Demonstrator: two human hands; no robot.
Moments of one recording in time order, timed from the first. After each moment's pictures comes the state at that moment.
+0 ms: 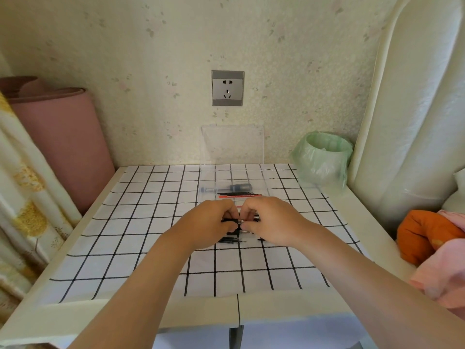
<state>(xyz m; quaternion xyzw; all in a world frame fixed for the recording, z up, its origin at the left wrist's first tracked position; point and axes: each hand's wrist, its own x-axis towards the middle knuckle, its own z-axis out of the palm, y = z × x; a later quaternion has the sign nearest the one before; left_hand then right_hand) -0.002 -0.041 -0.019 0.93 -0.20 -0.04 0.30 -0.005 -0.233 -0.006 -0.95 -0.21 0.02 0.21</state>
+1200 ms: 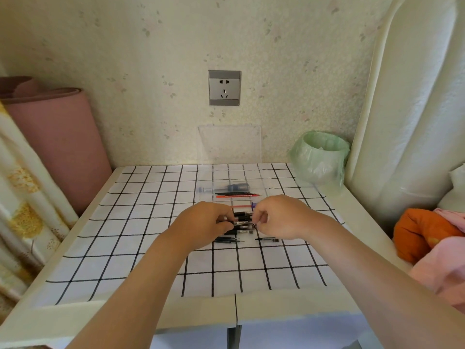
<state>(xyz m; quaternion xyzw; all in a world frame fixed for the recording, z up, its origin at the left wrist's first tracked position) -0.004 -0.040 -0.019 0.95 -0.19 -0.03 0.24 0.001 -0.255 0.004 -0.97 -0.17 0.10 0.13</state>
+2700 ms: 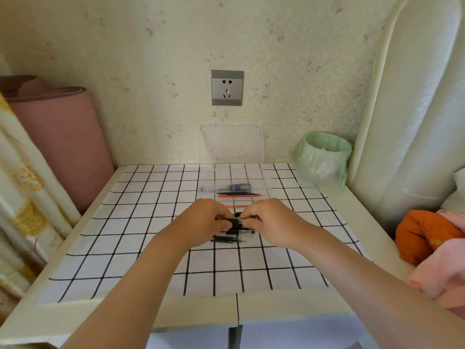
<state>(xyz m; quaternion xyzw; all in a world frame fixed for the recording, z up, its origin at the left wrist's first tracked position) -0.005 -0.037 -0.010 0.93 -0.17 -0.09 0.31 -0.003 -0.236 -0.014 -0.94 -0.23 0.04 0.24</state>
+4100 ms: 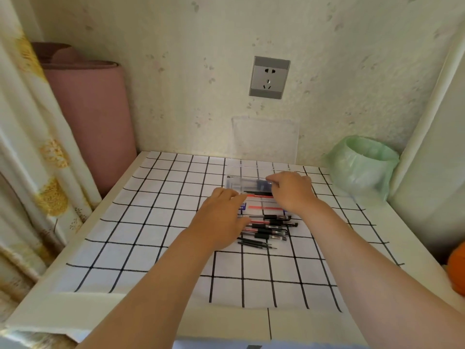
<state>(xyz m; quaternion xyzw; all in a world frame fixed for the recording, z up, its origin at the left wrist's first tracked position) 0.020 -0.011 -0.056 0.97 -0.16 0.08 0.19 0.115 -0.208 -0.044 -0.99 -0.09 -0.05 0.09</state>
